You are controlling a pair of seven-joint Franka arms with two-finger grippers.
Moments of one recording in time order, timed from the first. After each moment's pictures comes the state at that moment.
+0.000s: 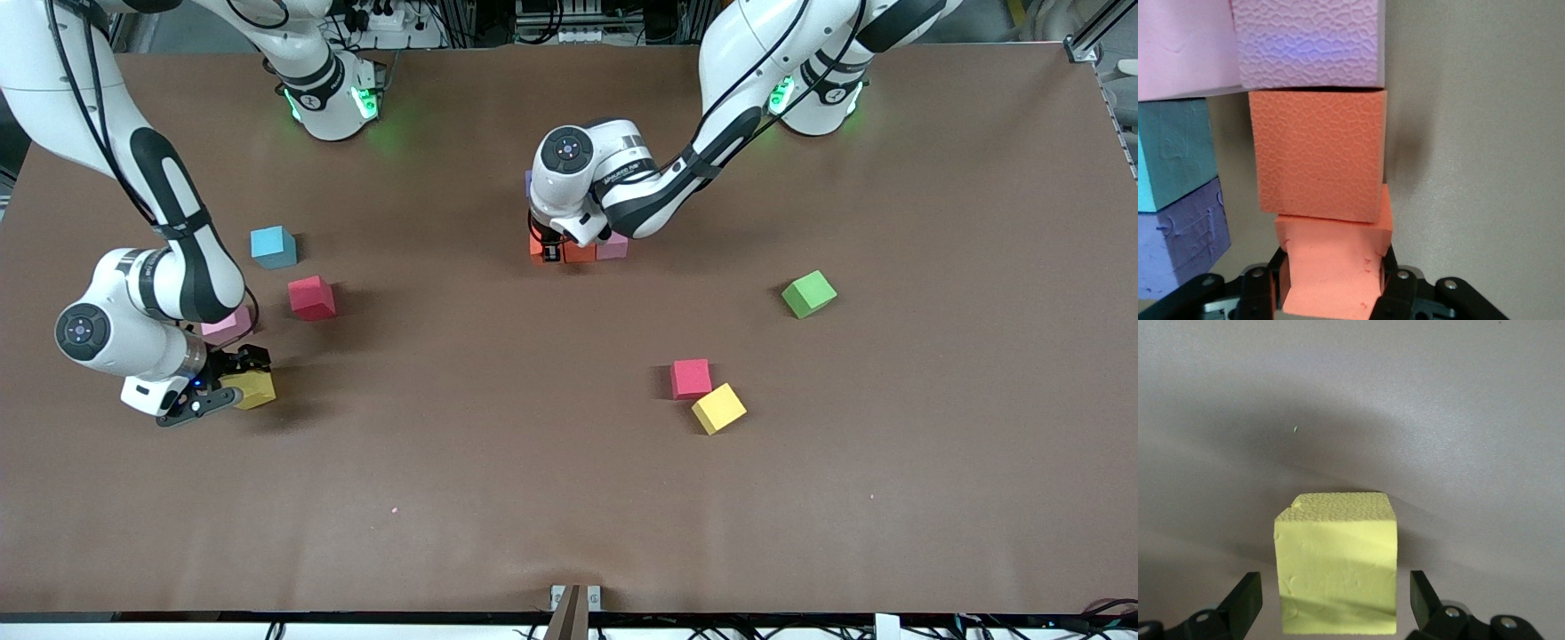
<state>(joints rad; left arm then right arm) -0.46 0.72 -0.59 -1.80 0.31 2.46 -2.80 -0.17 0.56 0.05 -1.88 -0.06 2.37 -0.46</state>
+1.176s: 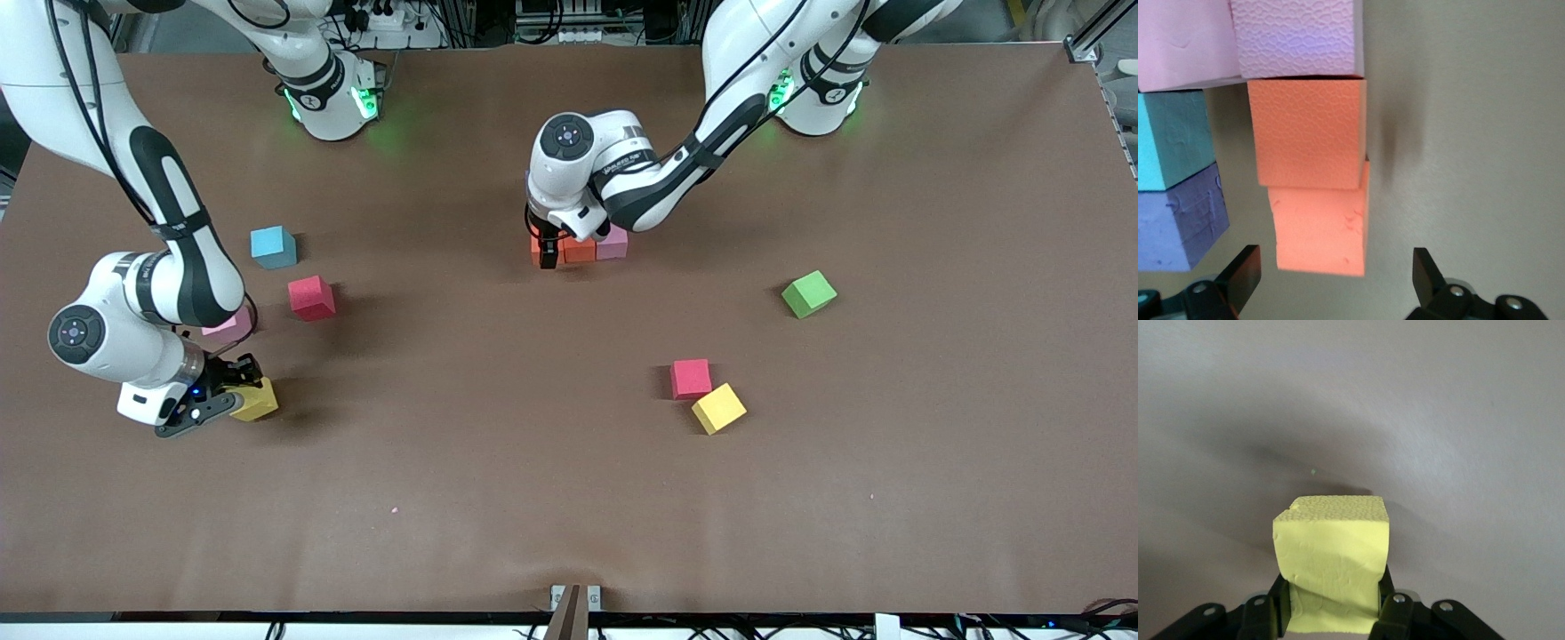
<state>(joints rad) -0.46 0.66 -0.60 -1.80 0.32 2.46 -2.80 -0.15 0.56 0.06 -1.82 -0.06 2.36 -0.56</state>
